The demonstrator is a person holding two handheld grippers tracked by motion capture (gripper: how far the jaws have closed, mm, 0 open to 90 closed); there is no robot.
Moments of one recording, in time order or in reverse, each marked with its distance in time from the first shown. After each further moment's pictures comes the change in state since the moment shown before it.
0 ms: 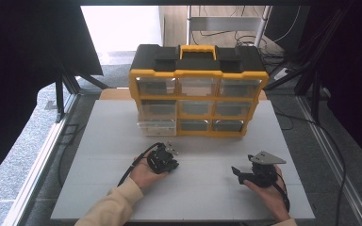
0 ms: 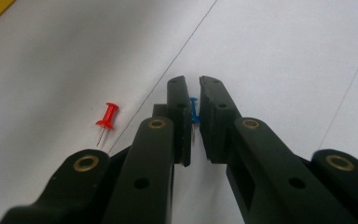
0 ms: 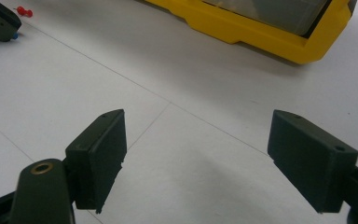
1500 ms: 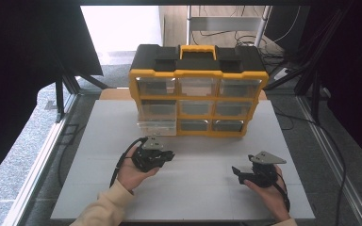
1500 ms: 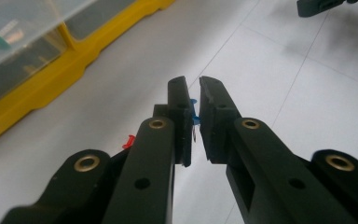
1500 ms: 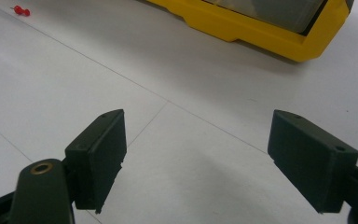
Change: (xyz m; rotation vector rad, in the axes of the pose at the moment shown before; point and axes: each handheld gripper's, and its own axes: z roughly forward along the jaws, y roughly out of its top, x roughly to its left) left arm -0.003 -0.010 -0.073 -0.302 -0.011 -0.056; right arm -0.001 0.000 0.000 0.002 -0.002 0.009
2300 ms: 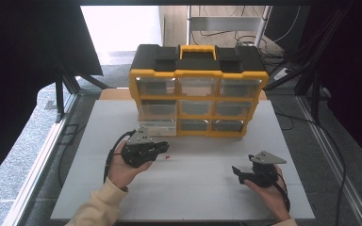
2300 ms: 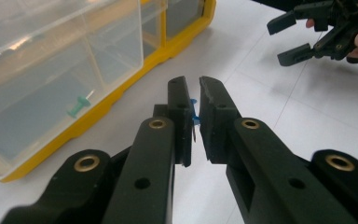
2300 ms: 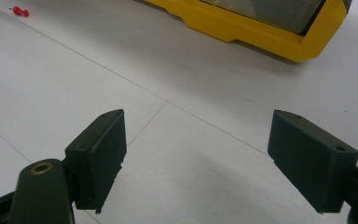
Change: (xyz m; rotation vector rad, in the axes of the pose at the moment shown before) left arm 0.001 0.014 -0.041 -0.135 0.027 -0.005; right arm 0.000 0.000 0.000 -0.002 -0.001 0.003
